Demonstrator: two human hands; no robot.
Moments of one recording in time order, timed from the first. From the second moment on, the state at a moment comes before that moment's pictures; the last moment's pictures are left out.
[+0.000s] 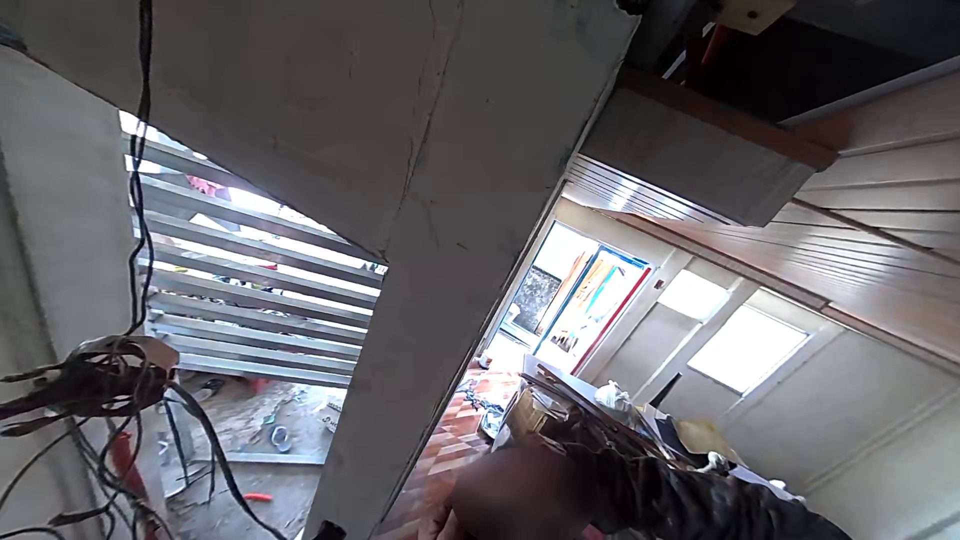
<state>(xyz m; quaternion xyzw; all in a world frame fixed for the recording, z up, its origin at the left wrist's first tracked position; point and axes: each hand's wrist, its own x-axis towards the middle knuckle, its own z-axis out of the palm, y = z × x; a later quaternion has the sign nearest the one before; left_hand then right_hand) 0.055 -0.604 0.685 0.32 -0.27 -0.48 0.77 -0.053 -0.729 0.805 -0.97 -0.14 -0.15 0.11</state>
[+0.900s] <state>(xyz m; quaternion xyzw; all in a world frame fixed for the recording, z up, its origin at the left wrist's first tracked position) 0.116 -0.648 0.738 0.17 -0.50 -0.08 0.85 -0.018 -0.729 0.859 -0.94 -0.07 -0.23 0.24</state>
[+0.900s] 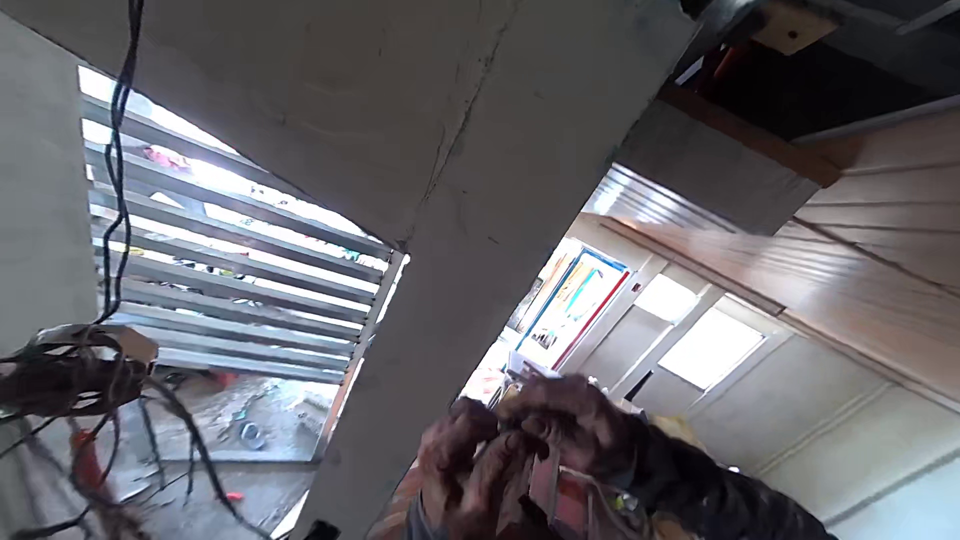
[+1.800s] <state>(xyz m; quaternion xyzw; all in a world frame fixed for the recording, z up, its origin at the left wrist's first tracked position) 0.124 -0.672 0.857 0.21 -0.58 0.12 0.78 -0.021 -0.755 0.922 -0.86 -0.13 -0.37 0.34</state>
